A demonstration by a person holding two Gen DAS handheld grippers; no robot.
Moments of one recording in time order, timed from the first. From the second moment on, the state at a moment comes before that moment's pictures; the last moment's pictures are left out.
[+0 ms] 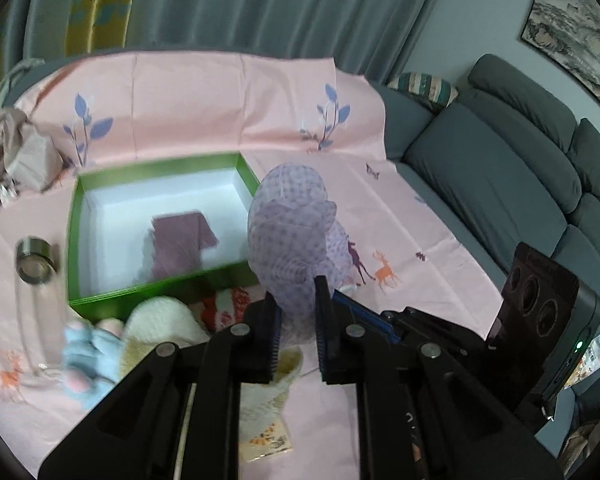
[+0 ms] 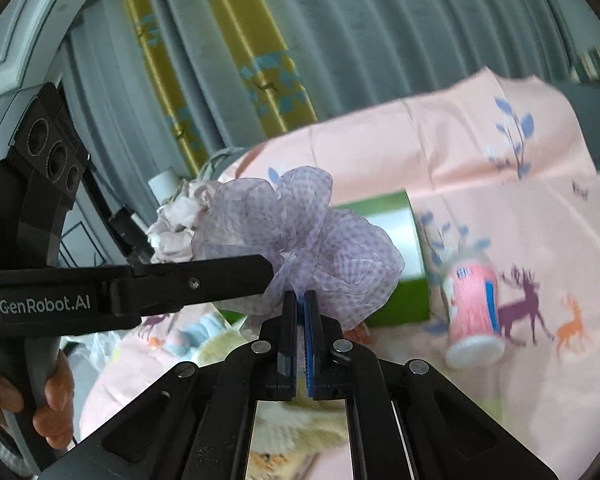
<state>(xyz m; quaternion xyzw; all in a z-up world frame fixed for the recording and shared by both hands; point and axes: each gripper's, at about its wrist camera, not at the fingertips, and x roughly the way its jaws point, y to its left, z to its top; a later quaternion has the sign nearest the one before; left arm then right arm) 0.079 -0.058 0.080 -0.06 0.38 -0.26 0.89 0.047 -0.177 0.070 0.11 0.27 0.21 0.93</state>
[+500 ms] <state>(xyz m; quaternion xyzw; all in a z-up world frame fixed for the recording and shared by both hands) 0.128 -0.003 0.121 -0.08 0.34 -0.23 0.91 0.106 -0.117 0.129 0.04 0.24 0.22 0.94</state>
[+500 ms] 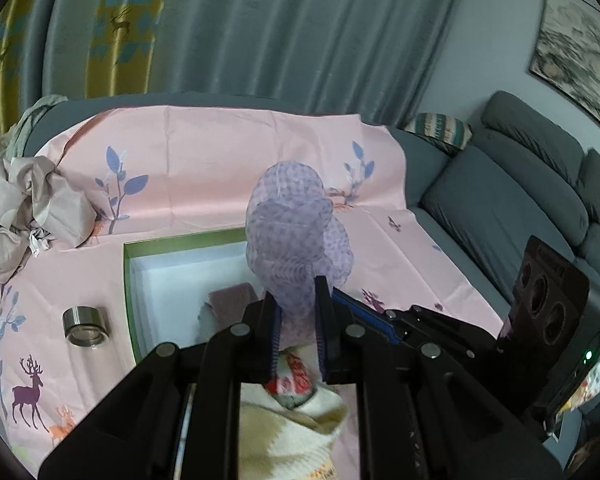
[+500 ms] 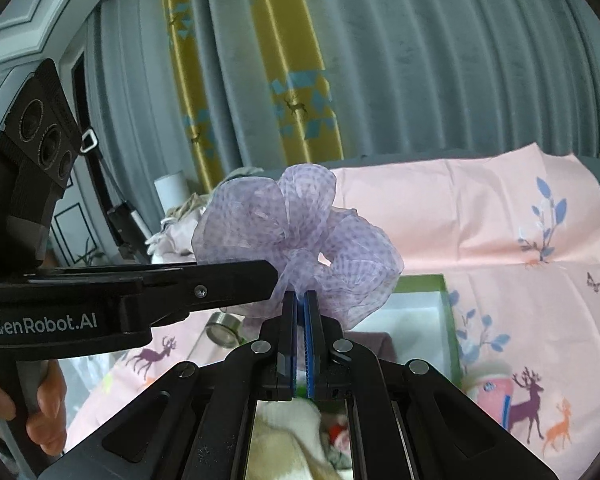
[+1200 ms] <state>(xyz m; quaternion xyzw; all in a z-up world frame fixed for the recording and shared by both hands) 0.217 0.021 0.009 -0.13 0.45 -0.17 0.87 0.195 -0.096 0.028 0.02 0.38 0.19 0.90</state>
